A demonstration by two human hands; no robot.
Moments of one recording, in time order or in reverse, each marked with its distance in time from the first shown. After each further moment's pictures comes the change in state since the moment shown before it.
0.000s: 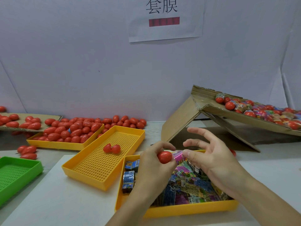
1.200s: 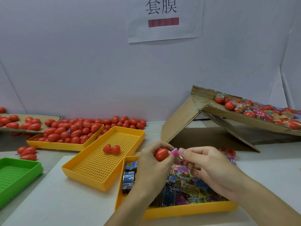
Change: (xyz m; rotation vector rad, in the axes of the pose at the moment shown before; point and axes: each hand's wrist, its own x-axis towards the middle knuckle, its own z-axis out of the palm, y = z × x) left_hand 0.001 0.001 0.001 -0.134 0.025 0.006; right_hand -0.002 -0.003 0.007 -0.083 -0.078 0.278
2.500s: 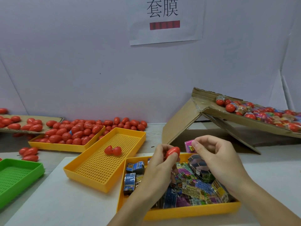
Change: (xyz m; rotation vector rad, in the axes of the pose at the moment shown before) left_hand 0.002 -0.006 0.001 -0.181 -0.247 -0.223; right_hand 0.002 0.002 -0.009 -0.258 0.400 -0.303
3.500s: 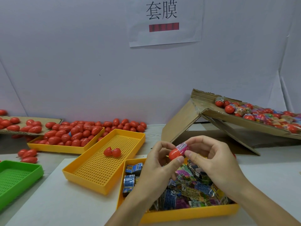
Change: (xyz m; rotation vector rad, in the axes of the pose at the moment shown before) left_hand -0.004 0.006 -0.005 -0.040 -0.044 0.137; right_hand -0.002 -0.003 0.001 0.054 -0.171 -0.163
